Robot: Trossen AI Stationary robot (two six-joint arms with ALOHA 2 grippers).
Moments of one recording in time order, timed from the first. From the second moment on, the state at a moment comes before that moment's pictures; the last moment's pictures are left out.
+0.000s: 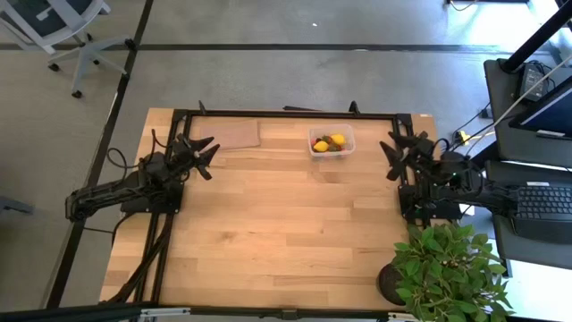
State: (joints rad) left arm 0.33 0.00 0.01 0.10 -0.36 -0.10; right arm -0.14 0.00 0.30 -0.23 0.57 0.07
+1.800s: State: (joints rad) left arm 0.33 0.00 0.01 0.10 -0.36 -0.10; right arm -0.14 0.00 0.01 0.16 0.53 0.10
